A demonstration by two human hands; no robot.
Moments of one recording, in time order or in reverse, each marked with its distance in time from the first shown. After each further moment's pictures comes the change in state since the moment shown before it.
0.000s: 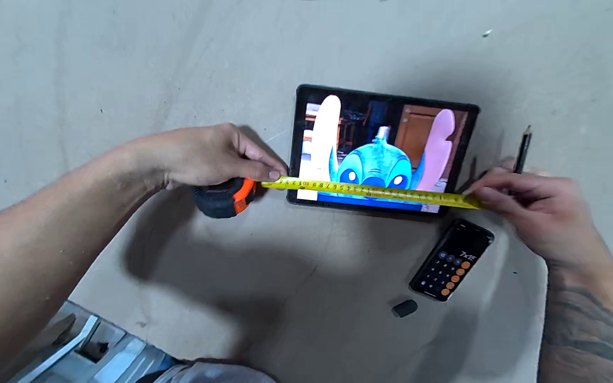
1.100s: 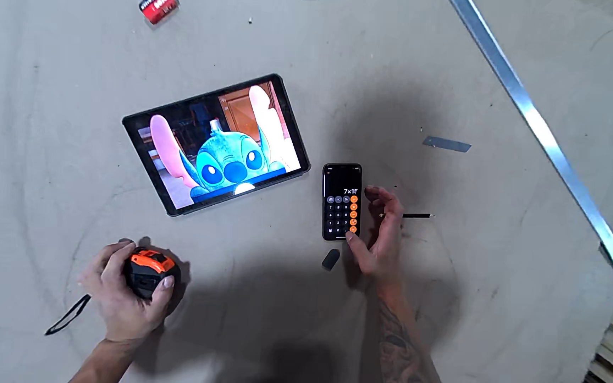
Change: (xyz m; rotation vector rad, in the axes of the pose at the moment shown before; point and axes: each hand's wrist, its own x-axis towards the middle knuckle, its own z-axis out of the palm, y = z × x) left_hand -0.034 -0.146 0.159 0.653 1.028 0.562; right_hand -0.190 0.015 0.129 -0.116 0.664 0.219
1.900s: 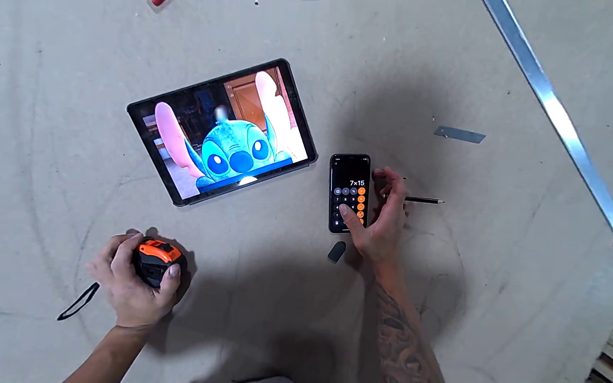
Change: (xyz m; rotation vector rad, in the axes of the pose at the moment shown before) left_hand -0.002 -0.002 0.004 0.059 0.024 -0.026; right_hand 0.023 -0.004 0.020 -0.117 0.146 0.030
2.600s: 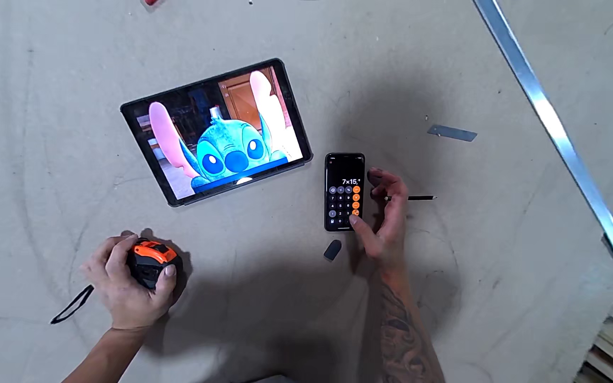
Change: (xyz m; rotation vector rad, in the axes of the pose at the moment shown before) left_hand 0.000 0.003 -0.001 -0.004 -0.003 -0.008; right_hand -0.012 0.008 -0.023 0.229 -0.143 -0.021
